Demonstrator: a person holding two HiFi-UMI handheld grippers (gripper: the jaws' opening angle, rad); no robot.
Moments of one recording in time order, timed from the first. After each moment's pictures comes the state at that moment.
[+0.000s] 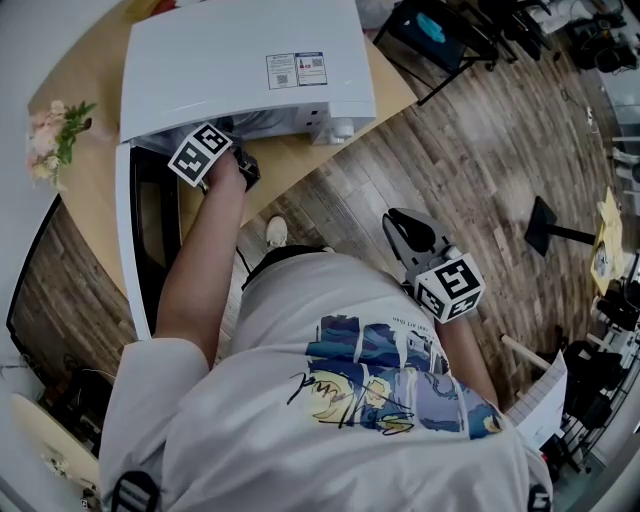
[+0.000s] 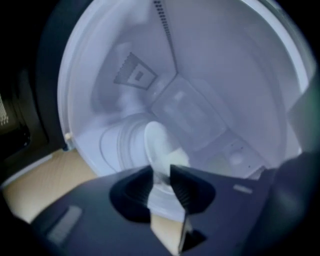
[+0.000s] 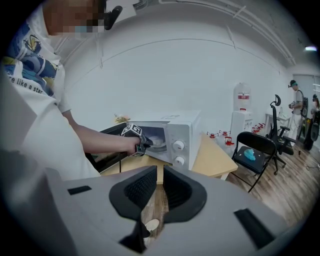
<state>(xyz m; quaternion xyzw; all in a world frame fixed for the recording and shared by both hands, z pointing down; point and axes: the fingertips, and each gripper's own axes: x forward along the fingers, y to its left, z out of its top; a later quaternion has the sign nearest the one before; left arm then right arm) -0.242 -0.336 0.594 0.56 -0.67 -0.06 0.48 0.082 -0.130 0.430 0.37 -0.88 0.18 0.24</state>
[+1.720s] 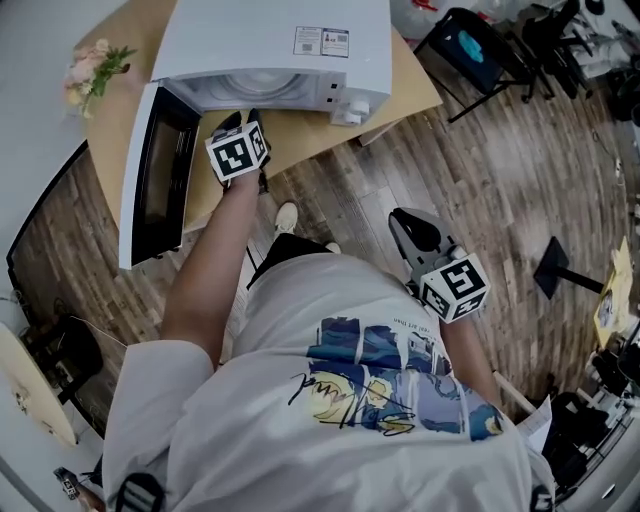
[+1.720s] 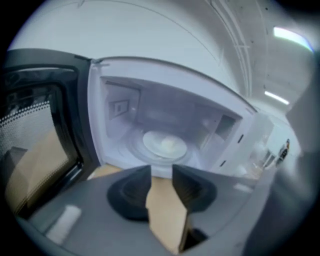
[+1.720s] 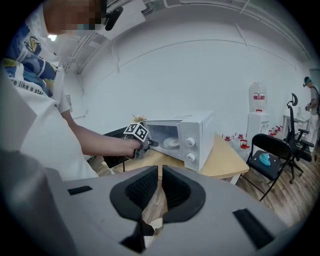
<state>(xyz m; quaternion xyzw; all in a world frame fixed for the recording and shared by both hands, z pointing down) -0.207 -0.250 0.554 0.63 -0.70 0.13 0.30 0.102 -0.090 0.432 0.28 -0.92 0.16 0.22</state>
